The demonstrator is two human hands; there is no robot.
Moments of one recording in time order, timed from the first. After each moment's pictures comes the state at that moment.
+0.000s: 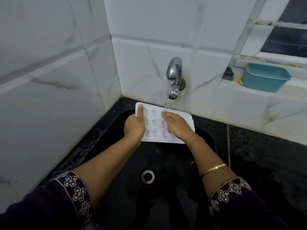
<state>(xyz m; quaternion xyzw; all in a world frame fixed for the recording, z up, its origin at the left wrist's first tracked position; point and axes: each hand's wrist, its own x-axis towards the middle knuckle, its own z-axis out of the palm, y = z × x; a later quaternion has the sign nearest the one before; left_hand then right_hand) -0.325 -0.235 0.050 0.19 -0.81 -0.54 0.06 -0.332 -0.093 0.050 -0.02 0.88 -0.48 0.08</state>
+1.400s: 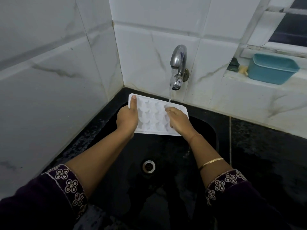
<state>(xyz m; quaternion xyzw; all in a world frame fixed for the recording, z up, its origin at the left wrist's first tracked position) -0.316 -0.257 0.050 0.22 -0.81 -0.53 0.08 -0.329 -0.092 0.025 0.03 0.84 -0.53 0.07</state>
